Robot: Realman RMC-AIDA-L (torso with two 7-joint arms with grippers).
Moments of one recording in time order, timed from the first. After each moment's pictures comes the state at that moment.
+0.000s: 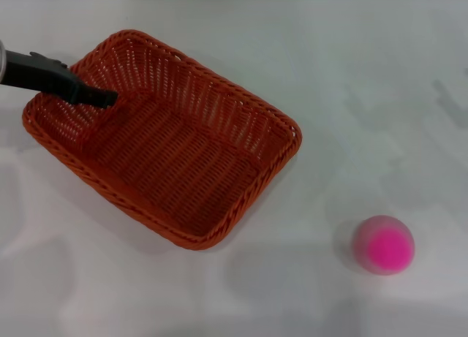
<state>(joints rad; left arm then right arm) -0.78 -2.03 -2.33 -0.76 2.53 -1.23 1.19 0.28 2.00 -0.19 -0.28 1.57 1.53 -2.34</state>
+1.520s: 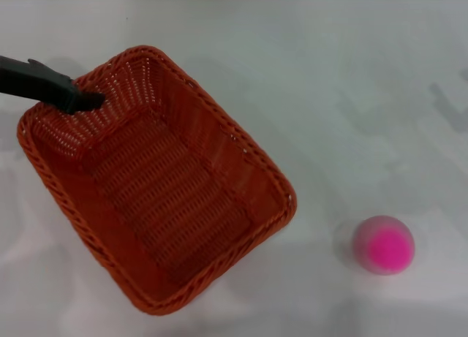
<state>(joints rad) -0.74 -2.05 -2.31 -0.88 2.54 -1.35 1.16 0.27 2.00 -0.19 -0.26 1.57 1.57 -2.34</state>
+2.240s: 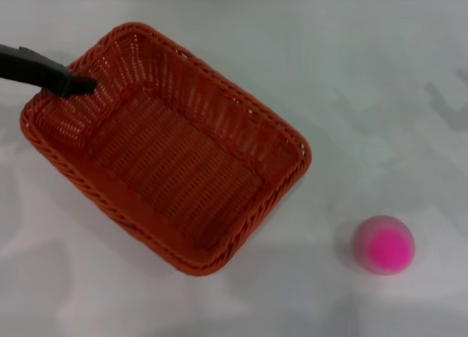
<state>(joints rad) -0.76 -2.03 -2.31 -0.89 2.54 -1.35 1.06 0.28 2.00 -0.21 -0.26 1.57 1.55 -2.34</state>
